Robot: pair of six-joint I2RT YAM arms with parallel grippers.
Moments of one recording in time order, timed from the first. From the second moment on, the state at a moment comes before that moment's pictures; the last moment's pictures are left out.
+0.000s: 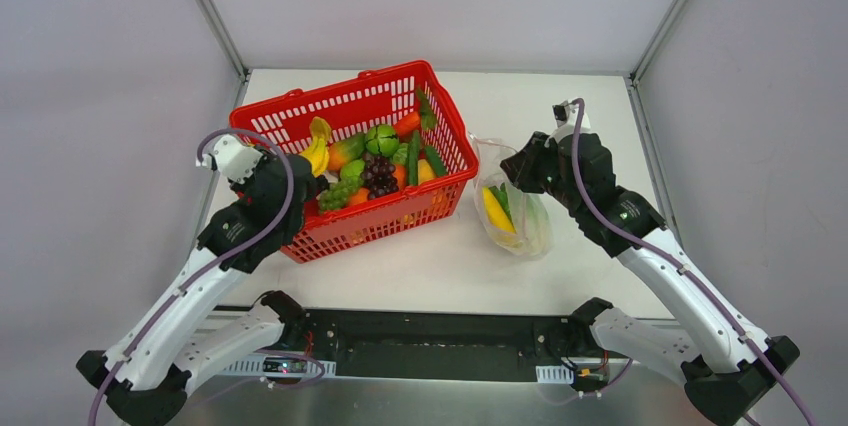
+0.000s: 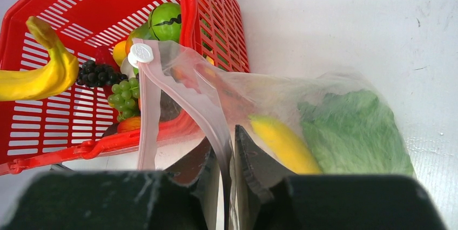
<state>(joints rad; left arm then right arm) -0.62 0.84 1.02 -0.82 -1.11 -1.03 0.62 0.94 1.03 -0.51 0.13 0.59</state>
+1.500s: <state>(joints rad) -0.82 0.94 1.08 -0.11 0.20 -0.16 0.62 0.92 1.01 -0.48 0.09 0.62</state>
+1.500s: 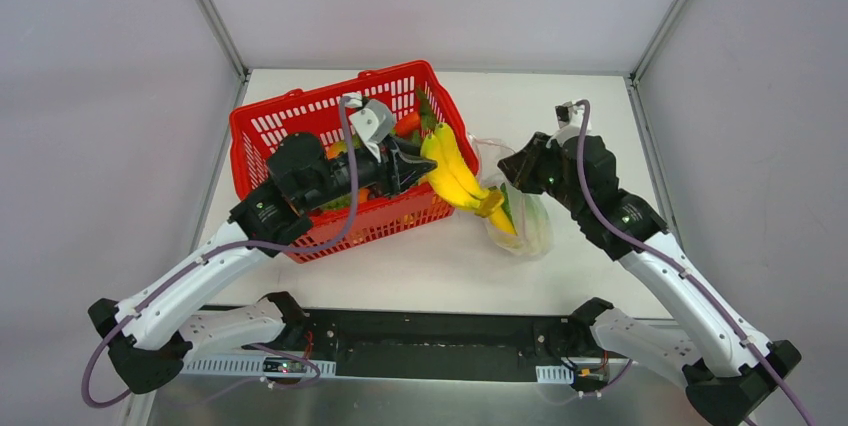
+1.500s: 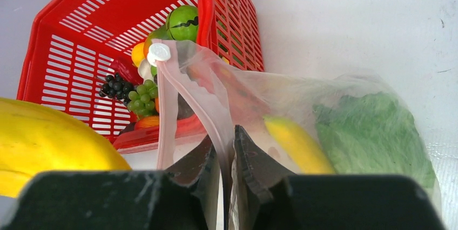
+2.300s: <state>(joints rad) -0.89 1.07 1.10 0.30 0.39 0.06 0.62 0.86 1.00 -0.47 0.11 0.64</state>
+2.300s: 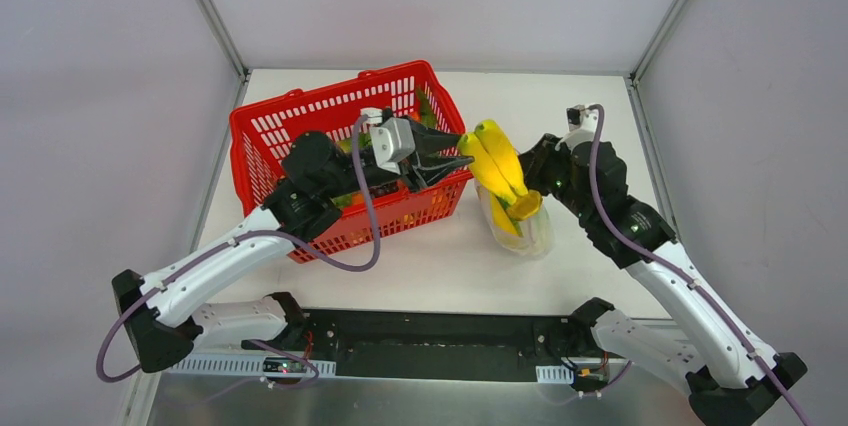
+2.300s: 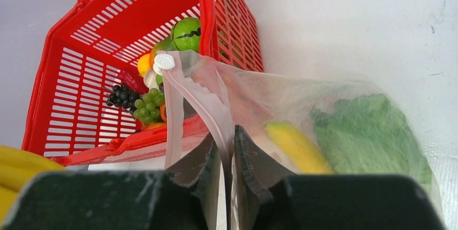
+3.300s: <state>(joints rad) -0.89 1.19 1.05 0.26 0.45 0.30 0.61 0.79 1.00 -0.56 0.22 0.64</state>
